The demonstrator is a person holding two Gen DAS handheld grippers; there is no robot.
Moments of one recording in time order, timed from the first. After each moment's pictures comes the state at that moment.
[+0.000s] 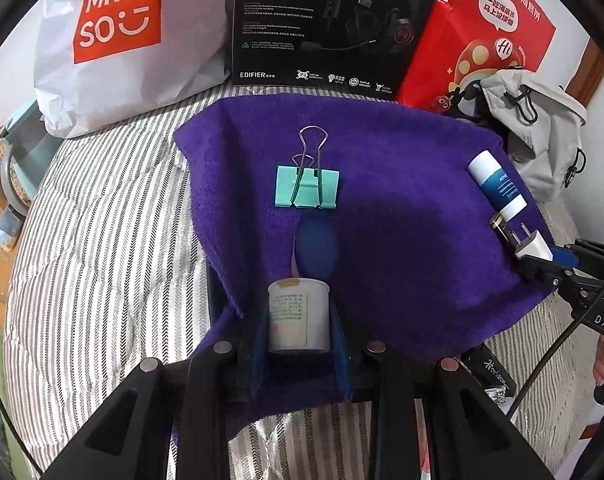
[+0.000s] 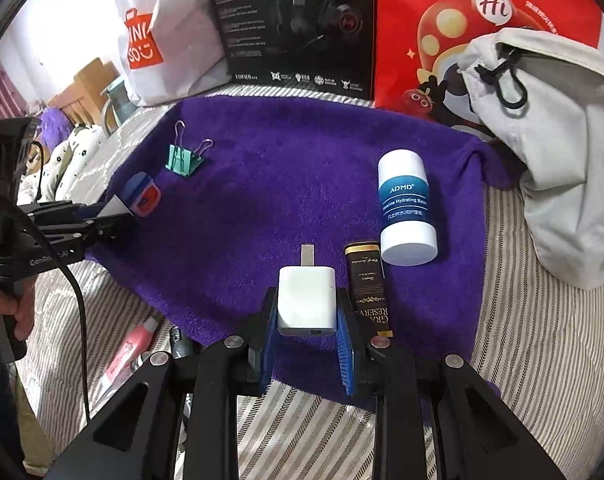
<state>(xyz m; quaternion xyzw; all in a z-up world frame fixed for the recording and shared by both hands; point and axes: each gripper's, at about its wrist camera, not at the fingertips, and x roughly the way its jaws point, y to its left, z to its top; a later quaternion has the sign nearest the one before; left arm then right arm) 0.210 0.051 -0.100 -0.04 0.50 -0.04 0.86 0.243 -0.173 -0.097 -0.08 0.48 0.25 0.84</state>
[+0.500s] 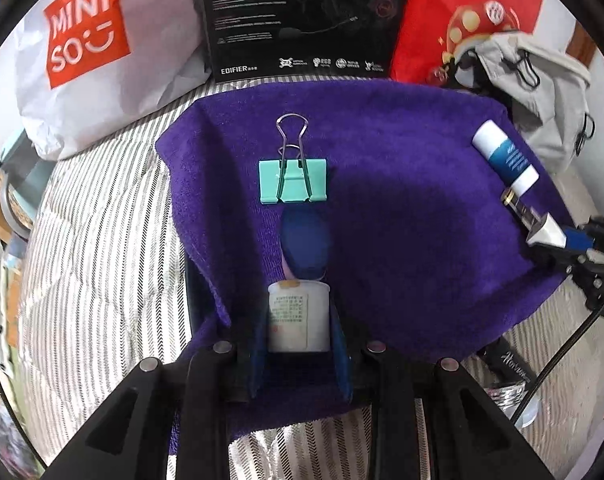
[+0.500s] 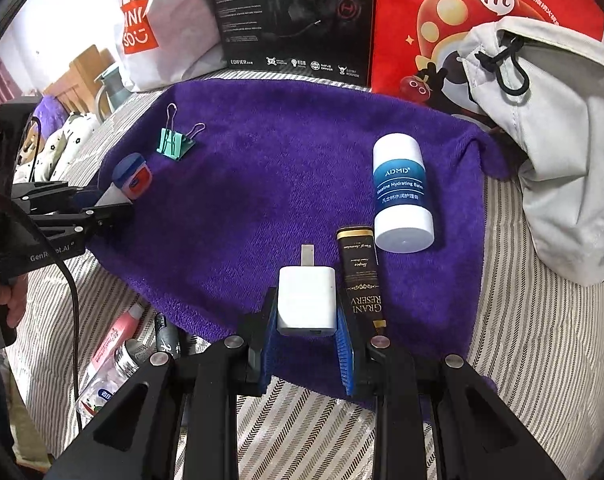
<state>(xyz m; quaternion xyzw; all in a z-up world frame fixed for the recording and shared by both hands) 0.221 0.033 -0.107 0.02 0.52 -0.04 0.85 0.242 -0.176 -0.102 -0.10 0.49 0.24 0.83</state>
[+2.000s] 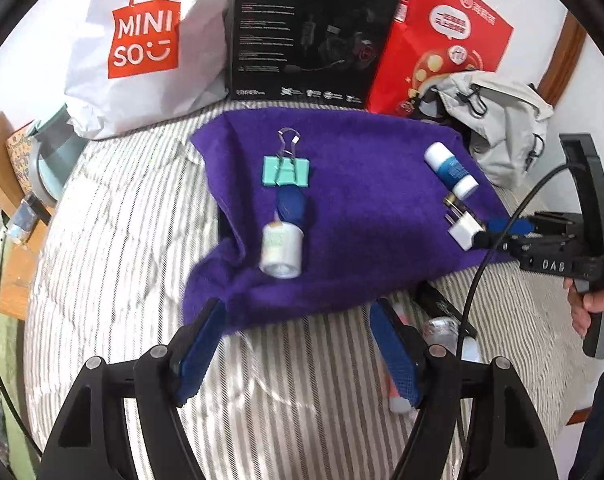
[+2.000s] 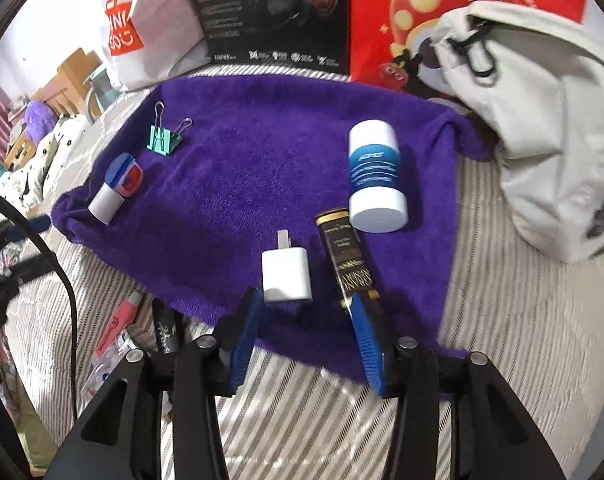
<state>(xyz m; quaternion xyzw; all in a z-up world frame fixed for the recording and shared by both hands) 0.139 0.048 -0.062 -0.04 0.47 -0.06 0.88 0.232 -0.194 -0.090 -0.09 0.51 0.22 0.83</state>
